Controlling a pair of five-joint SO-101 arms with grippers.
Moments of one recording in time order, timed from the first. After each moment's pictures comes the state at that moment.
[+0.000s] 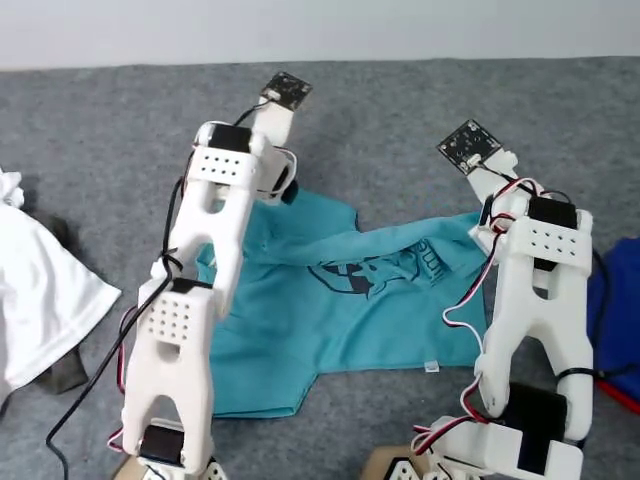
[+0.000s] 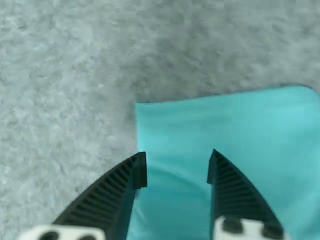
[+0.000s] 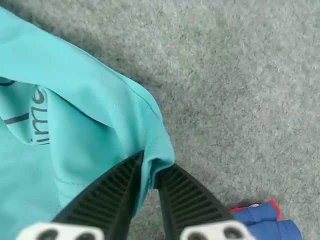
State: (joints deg) left arm 6.9 53.2 -50.0 80.8 -9.0; right arm 12.2 -7.1 20.3 56.1 52.0
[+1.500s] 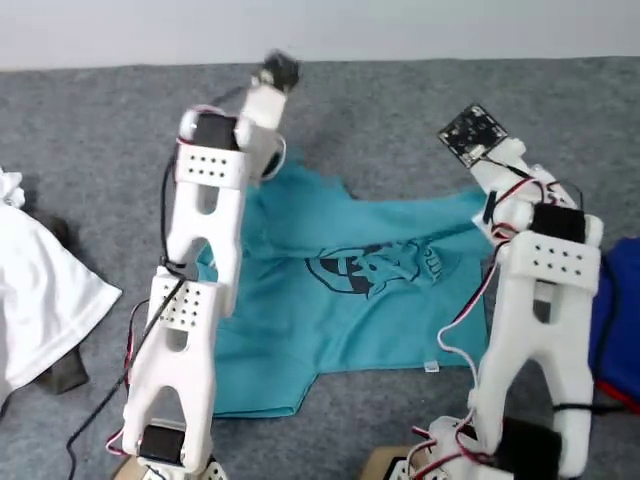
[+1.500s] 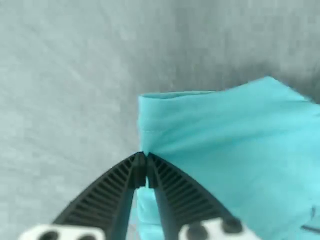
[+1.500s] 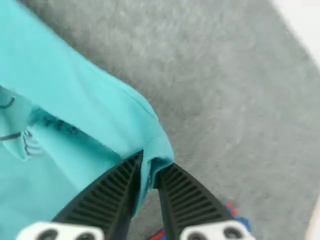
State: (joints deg) left arm 6.4 62.3 -87.8 98.9 -13.9; right arm 10.3 -18.6 20.3 56.1 52.0
